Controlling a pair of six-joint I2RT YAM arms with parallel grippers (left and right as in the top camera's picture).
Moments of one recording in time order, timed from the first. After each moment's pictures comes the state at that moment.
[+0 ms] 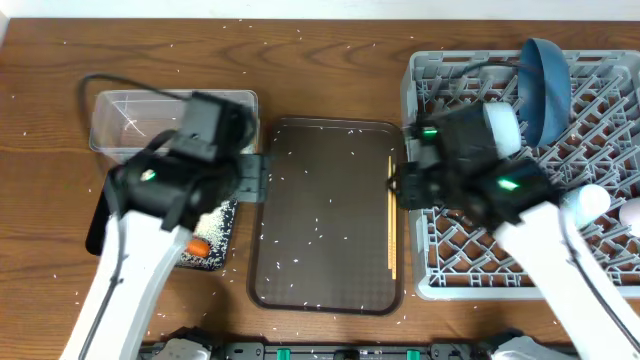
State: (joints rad) left arm -0.29 1.25 1.38 -1.23 -0.05 -0.25; right arm 0.50 1.38 1.26 -1.00 -0.10 0.36
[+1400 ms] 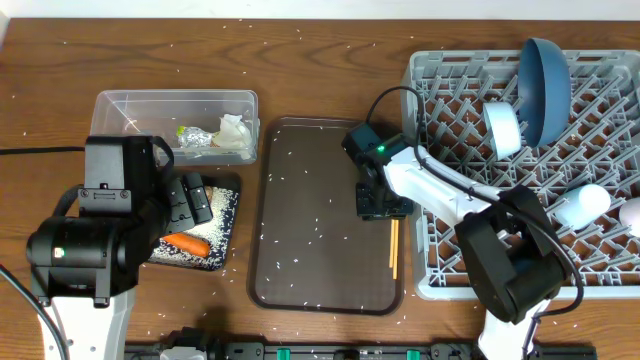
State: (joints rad) left arm -0.05 1.07 1.39 -1.39 -0.14 -0.30; right arm 0.58 1.95 1.27 -0.93 0.02 0.57
